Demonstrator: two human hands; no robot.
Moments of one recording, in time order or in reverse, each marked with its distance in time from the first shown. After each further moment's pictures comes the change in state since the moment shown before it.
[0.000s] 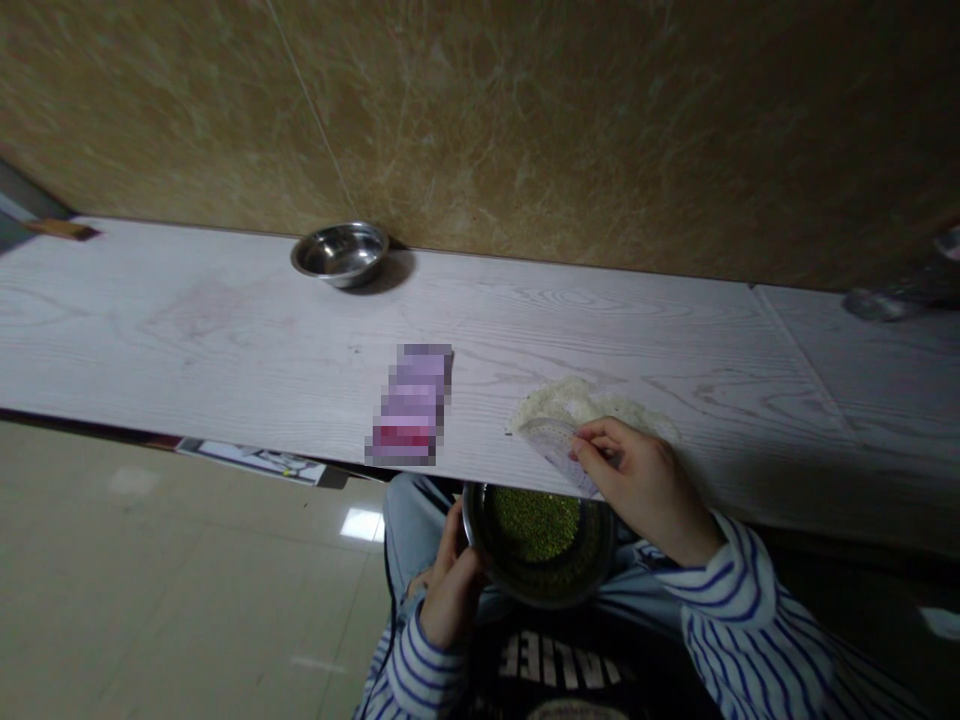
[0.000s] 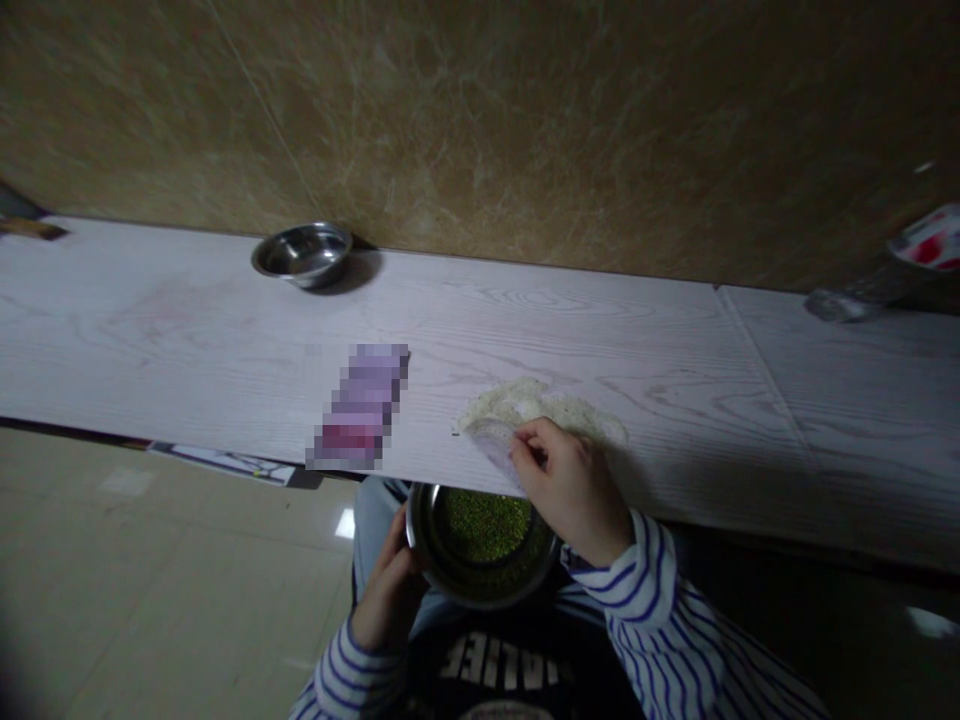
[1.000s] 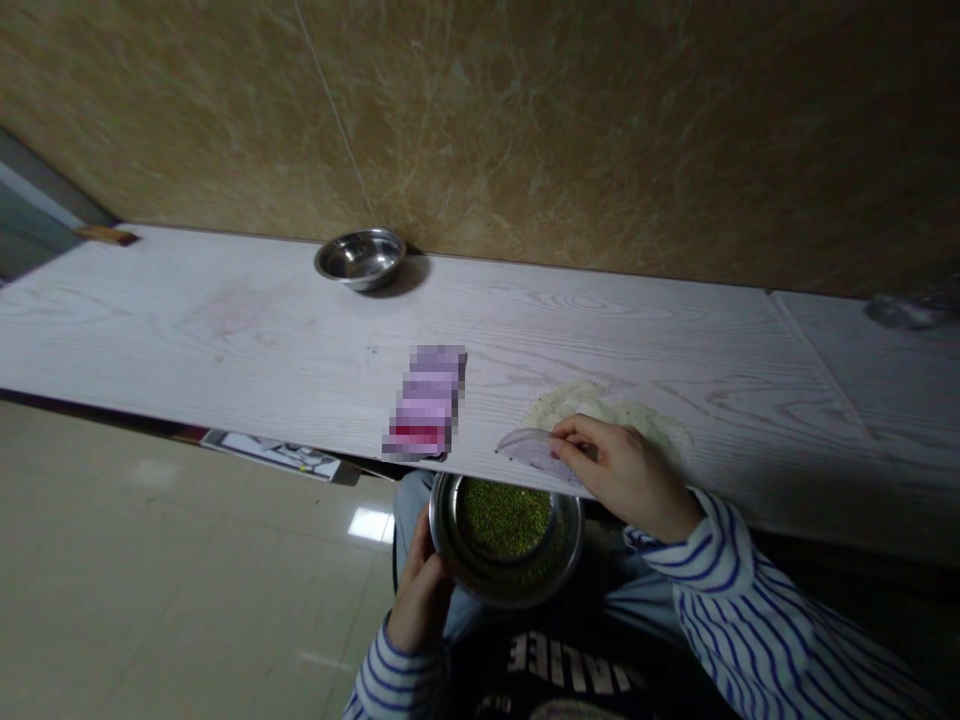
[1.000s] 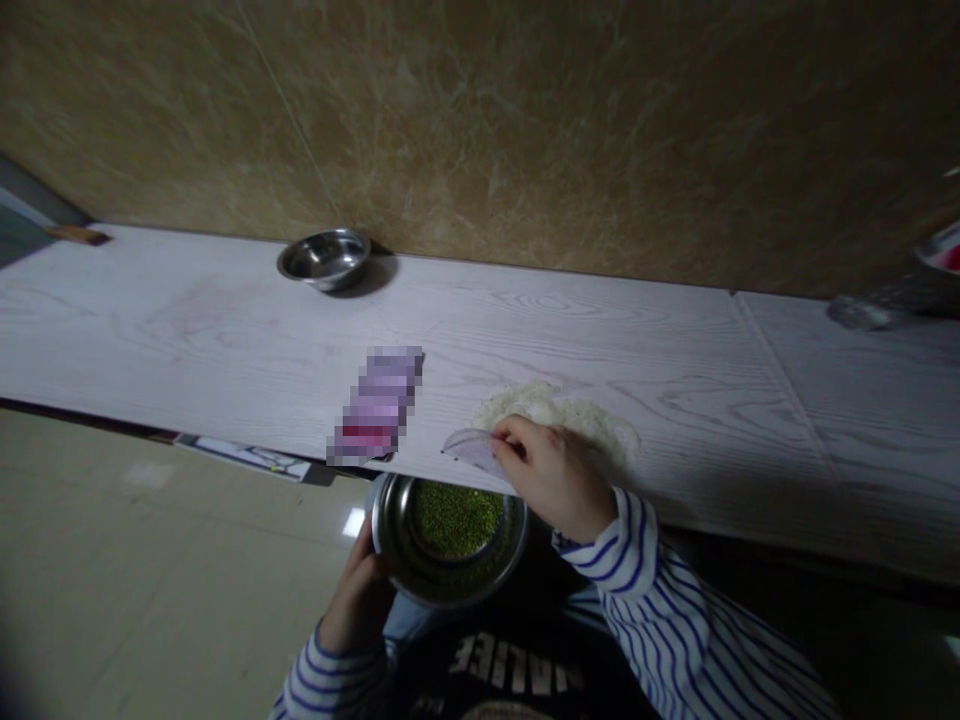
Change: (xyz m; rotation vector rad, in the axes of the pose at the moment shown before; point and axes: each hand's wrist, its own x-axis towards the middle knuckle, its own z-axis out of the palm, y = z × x) left_hand -0.004 0.022 -0.033 -0.038 0.014 0.183; right_hand 0.016 -0.019 0.008 -0.039 -0.185 -0.126
